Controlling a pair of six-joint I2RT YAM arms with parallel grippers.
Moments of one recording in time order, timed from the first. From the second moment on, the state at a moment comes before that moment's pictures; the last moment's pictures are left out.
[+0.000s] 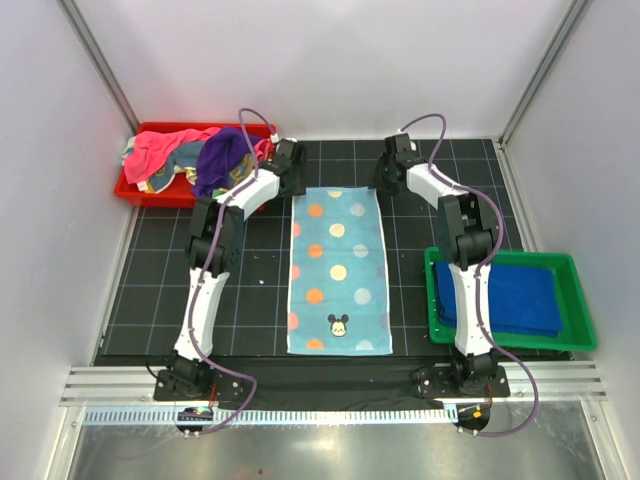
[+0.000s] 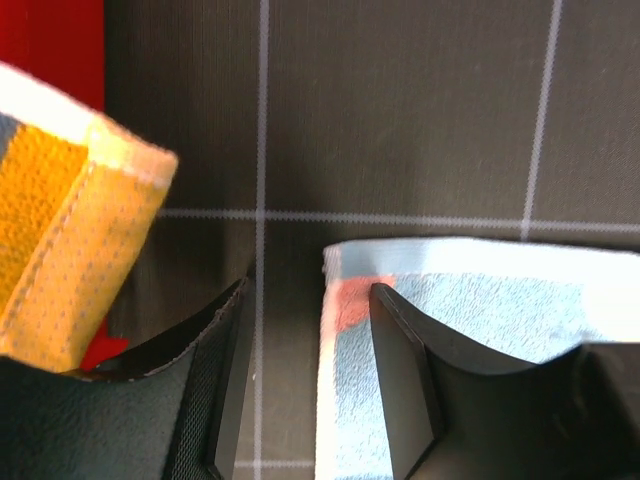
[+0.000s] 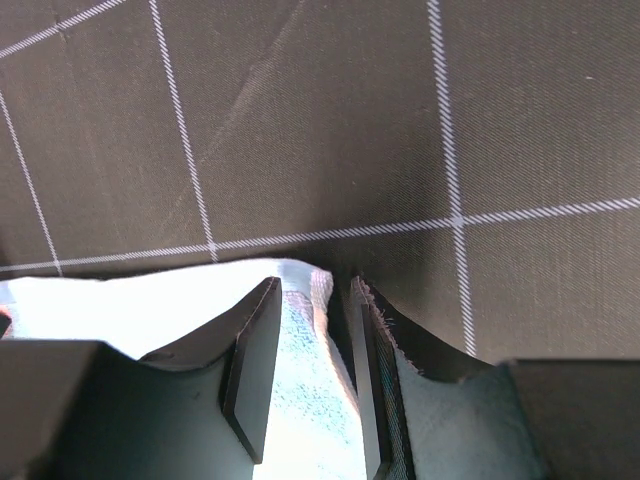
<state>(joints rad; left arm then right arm) -0.39 2.39 1.95 -0.45 -0.22 -0.37 0.24 2.31 1.81 -0.36 -0.01 0.56</state>
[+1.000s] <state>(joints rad) -0.39 2.41 1.96 -0.36 -0.17 -0.44 0.24 2.32 1.82 -0.33 -0.02 0.58</state>
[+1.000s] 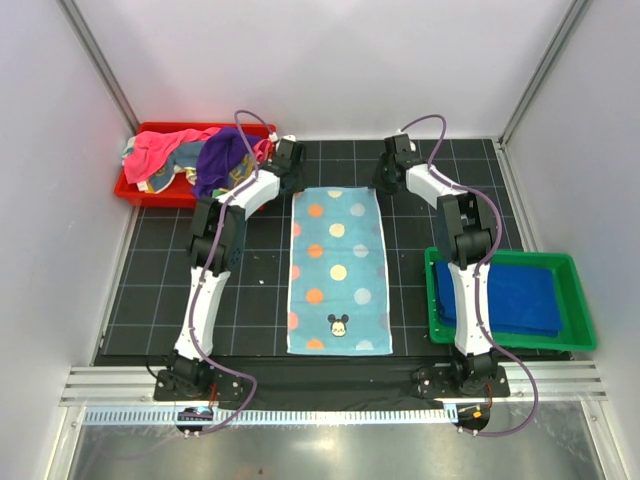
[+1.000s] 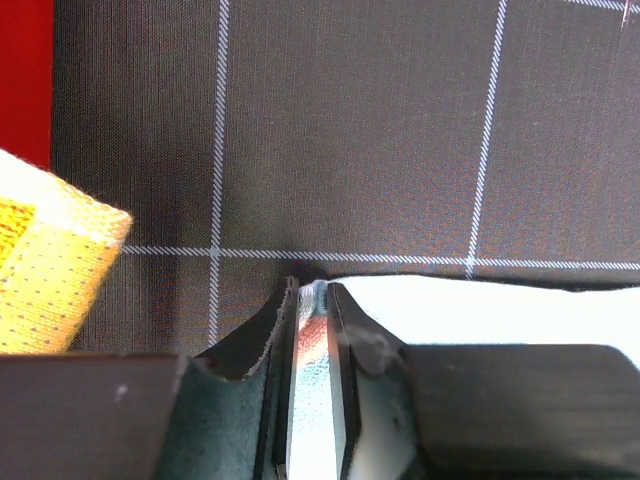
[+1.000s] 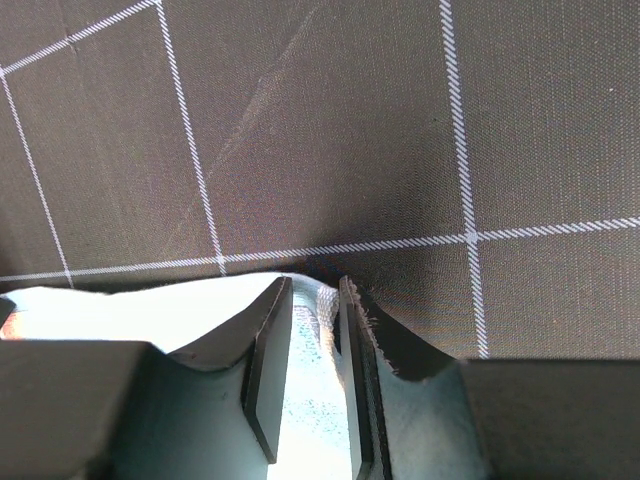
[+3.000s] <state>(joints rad) -0.35 2.29 2.01 -0.09 -0.17 -0.39 0.22 2.24 1.91 -0.16 0.01 0.47</state>
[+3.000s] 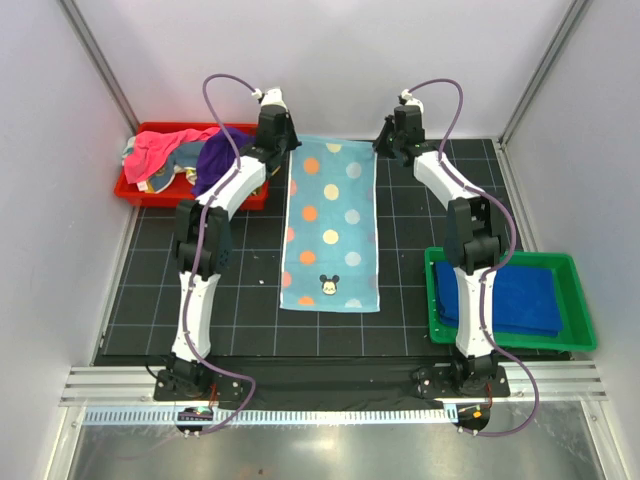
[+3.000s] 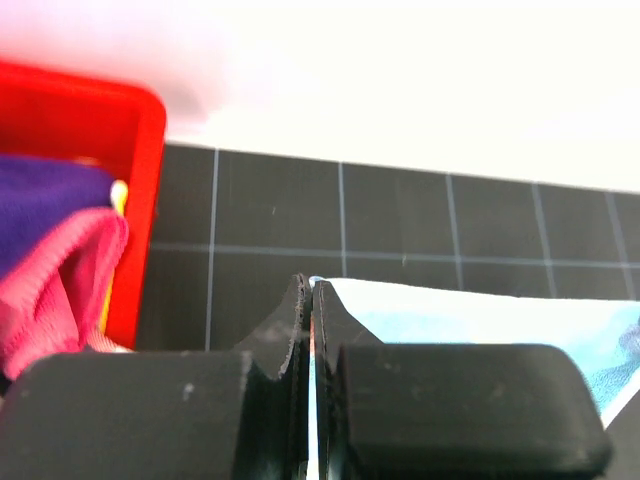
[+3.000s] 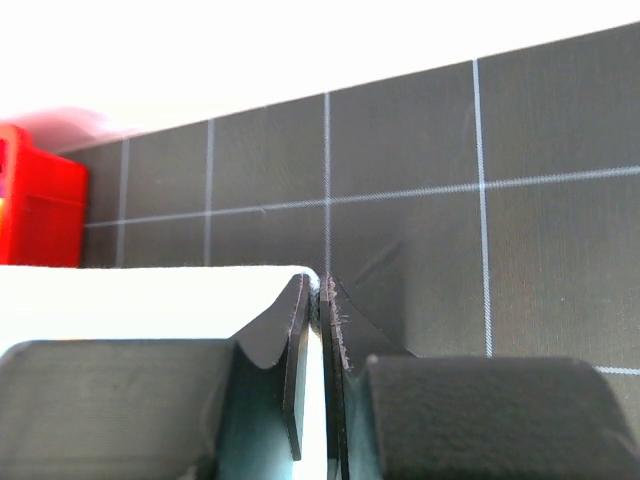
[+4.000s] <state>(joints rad) -0.38 1.67 1.16 0.07 -0.02 -0.48 0.30 1.51 1.01 0.00 -0.04 0.52</state>
